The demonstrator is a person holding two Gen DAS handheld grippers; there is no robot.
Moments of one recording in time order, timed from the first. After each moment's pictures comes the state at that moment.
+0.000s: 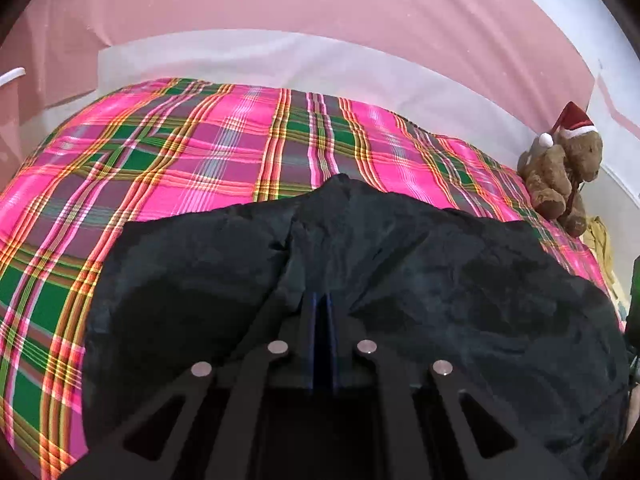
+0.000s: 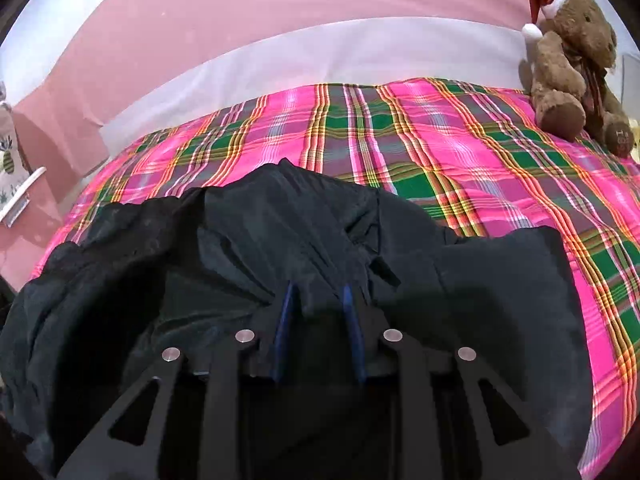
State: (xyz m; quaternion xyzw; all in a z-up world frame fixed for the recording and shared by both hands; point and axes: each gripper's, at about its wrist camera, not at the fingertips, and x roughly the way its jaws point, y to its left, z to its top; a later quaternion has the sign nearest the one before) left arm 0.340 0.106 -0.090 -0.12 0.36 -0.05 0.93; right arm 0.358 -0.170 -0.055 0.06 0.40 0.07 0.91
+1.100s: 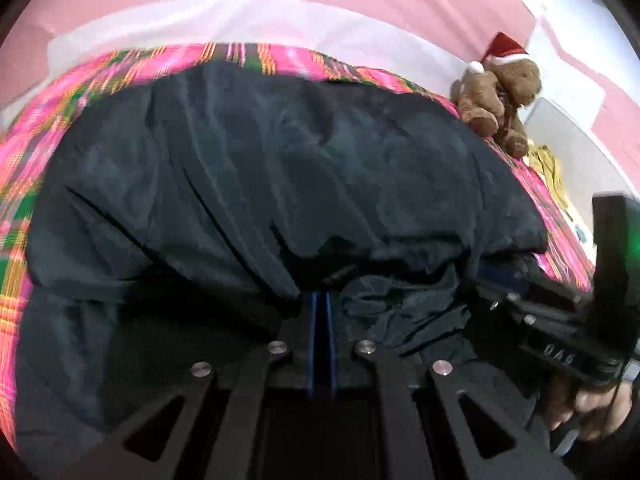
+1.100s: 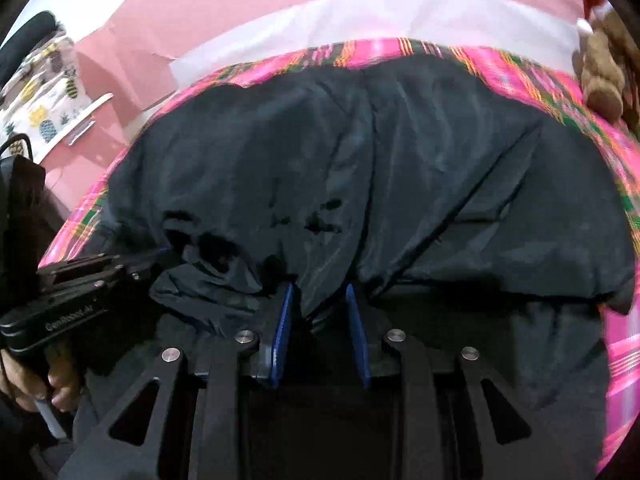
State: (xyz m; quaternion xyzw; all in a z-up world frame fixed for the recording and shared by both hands) left arm 0.243 0.037 -0.095 -0.09 0.43 -0.15 0.89; right arm 0.255 -0.100 -0.059 0.05 0.46 0.18 0.87
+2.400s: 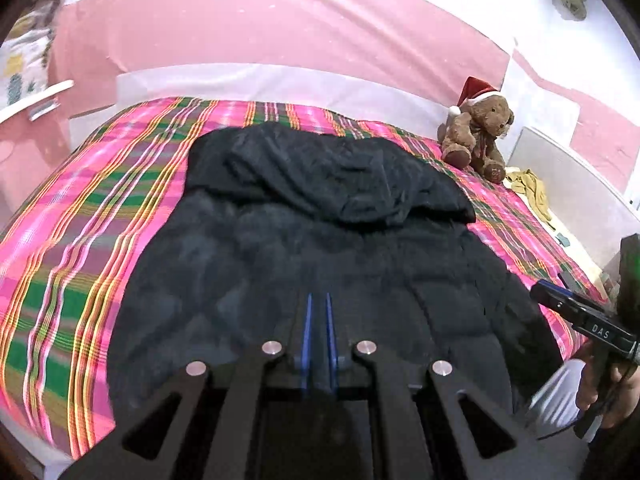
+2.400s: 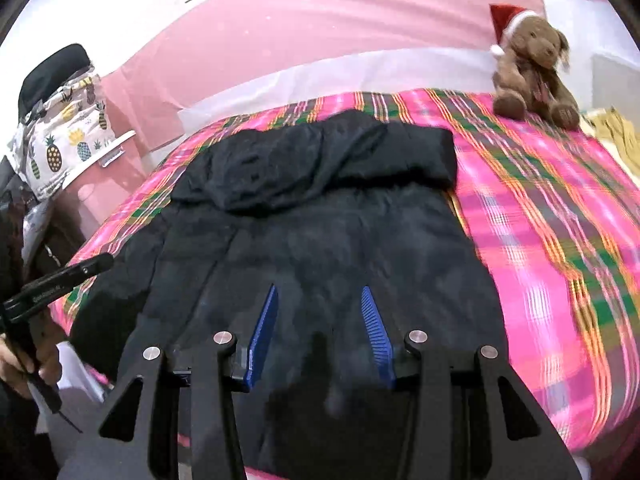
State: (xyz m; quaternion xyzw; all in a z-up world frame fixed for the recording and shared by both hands) left arm 0.010 0.072 -0.028 -0.09 0.34 -0.09 0.93; right arm 0.022 -0.175 0.025 0.07 0.38 0.12 0.91
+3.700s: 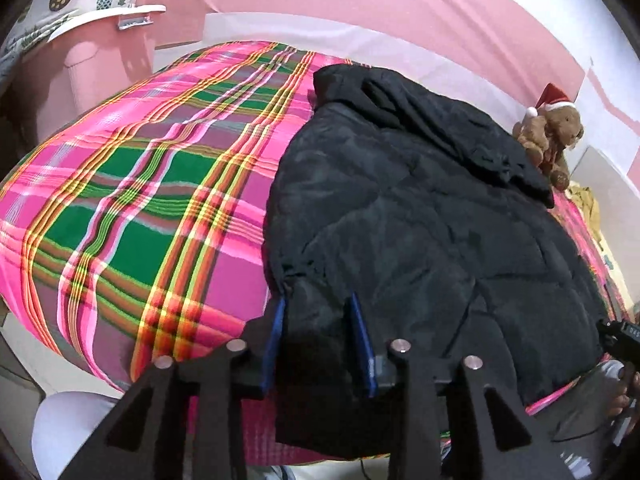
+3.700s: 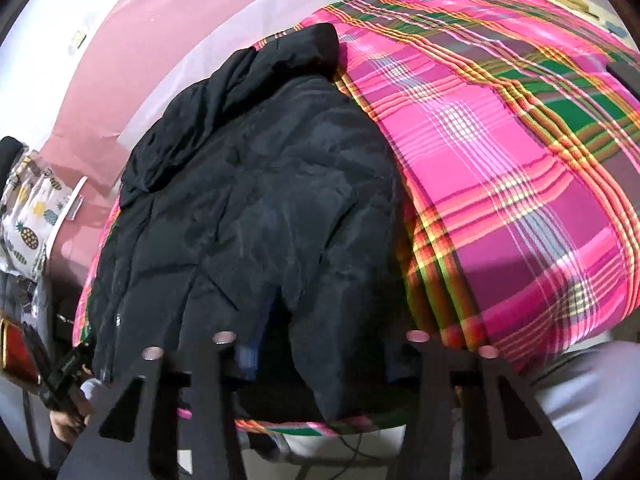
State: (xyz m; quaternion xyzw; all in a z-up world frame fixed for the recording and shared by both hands) left arm -0.033 0.154 -0.103 -0.14 0.39 0.01 0.91; right arm -0.003 -0.255 -0.045 0.23 0.48 0.05 0.84
